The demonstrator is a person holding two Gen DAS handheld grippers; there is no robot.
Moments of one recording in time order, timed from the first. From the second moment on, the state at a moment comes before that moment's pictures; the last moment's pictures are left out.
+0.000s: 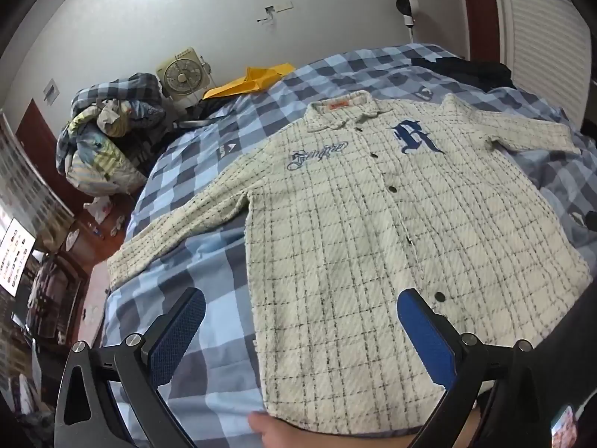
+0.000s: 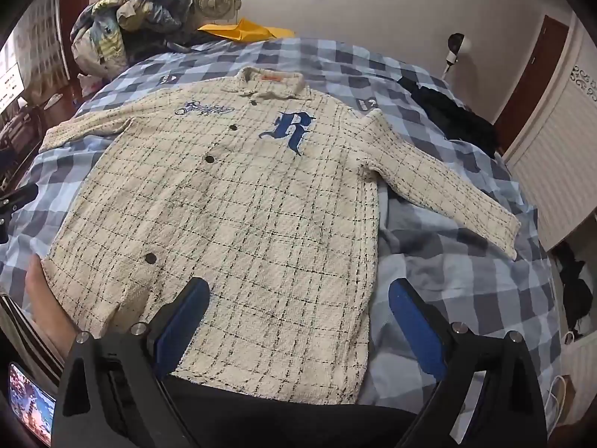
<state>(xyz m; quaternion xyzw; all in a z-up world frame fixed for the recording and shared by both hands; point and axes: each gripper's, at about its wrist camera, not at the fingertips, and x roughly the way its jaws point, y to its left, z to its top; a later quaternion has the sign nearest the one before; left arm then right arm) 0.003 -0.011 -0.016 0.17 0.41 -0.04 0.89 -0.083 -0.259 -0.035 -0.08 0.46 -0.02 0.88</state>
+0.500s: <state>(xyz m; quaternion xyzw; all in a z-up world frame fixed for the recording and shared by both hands) -0.002 -0.012 -0.013 0.18 0.40 -0.04 0.90 -0.049 -0.309 -0.032 -0.09 0.46 -0.03 0.88</state>
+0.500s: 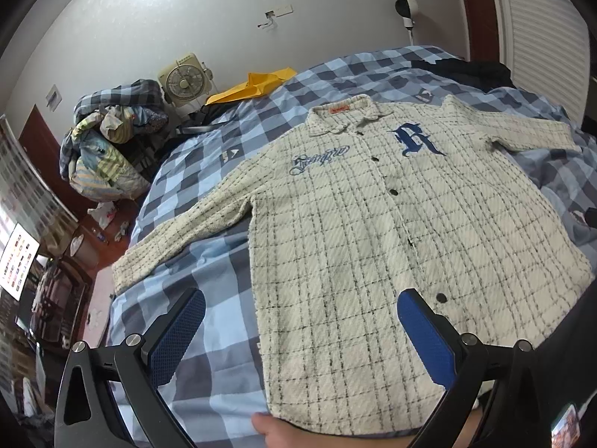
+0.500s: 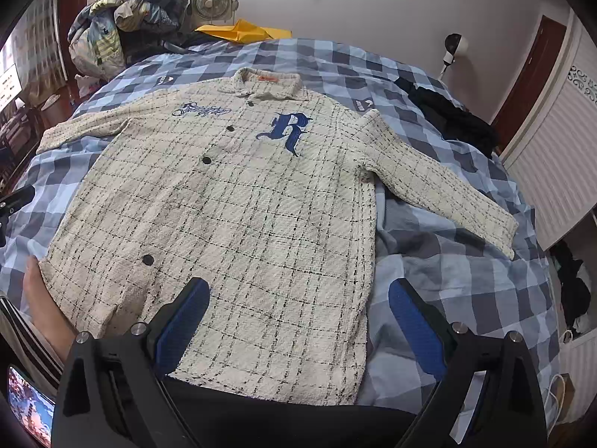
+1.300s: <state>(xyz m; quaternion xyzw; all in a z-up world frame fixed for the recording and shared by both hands) -0.002 -0.014 -0.012 0.18 0.40 -0.04 0.90 -0.049 -0.309 -0.033 -0.09 0.46 -0.03 0.88</state>
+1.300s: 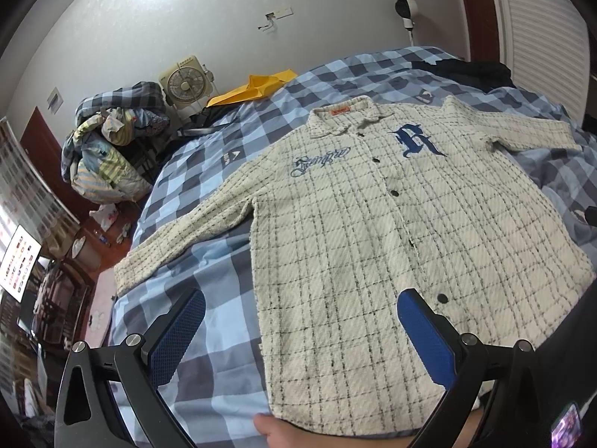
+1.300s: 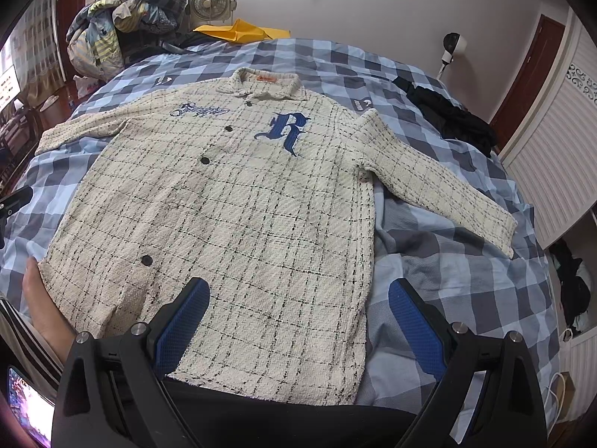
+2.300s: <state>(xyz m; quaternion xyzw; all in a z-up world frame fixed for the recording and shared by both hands) -0.002 -0.015 -0.012 0.18 0.40 -0.04 0.90 -0.048 -0.310 -0.035 -0.09 0.46 -0.03 0.88</state>
